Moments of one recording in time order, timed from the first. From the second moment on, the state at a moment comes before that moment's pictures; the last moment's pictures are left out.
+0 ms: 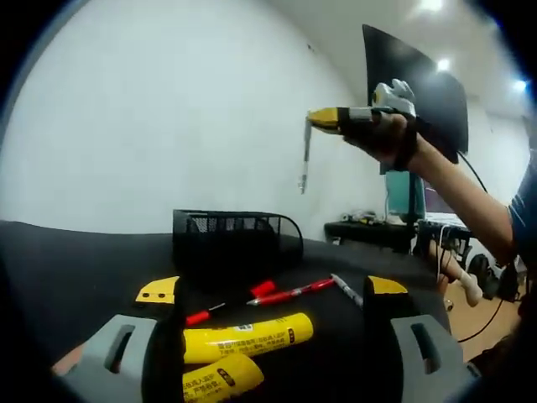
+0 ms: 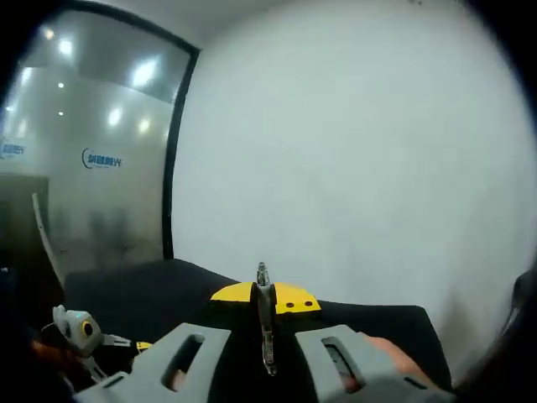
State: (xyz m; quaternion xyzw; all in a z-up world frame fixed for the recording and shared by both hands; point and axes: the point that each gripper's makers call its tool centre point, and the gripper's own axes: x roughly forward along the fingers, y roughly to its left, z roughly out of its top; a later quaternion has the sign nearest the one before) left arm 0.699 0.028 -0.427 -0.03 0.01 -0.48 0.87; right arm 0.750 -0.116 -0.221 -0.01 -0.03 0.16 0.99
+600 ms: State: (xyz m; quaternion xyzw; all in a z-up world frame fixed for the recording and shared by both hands) left arm 0.708 0.027 -0.430 -0.04 0.01 -0.48 0.88; right arm 0.833 -0.065 -0.237 -0.01 -0.02 0.22 0.97
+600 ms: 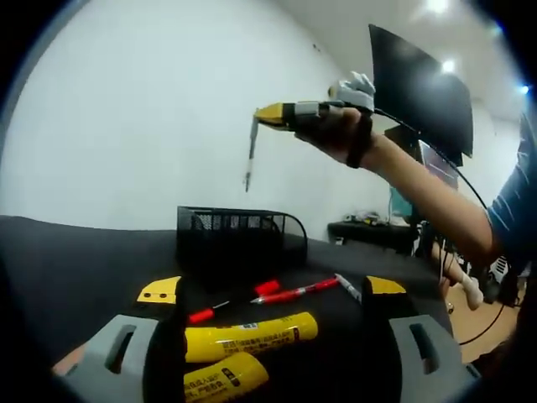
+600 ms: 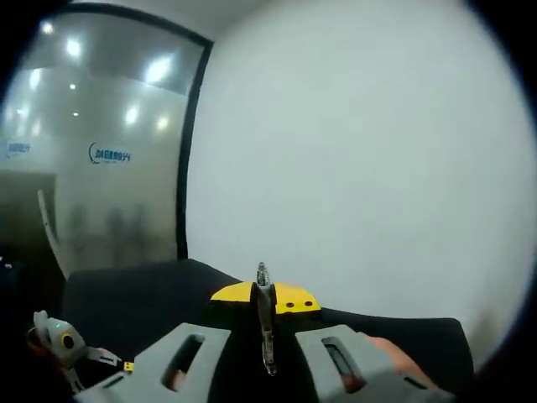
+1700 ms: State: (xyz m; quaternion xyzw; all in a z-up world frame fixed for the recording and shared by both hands) left arm 0.716 0.030 -0.430 -0.04 0.01 -0.47 0.88; right arm 0.892 -0.027 -0.286 0.01 0.01 0.26 0.97
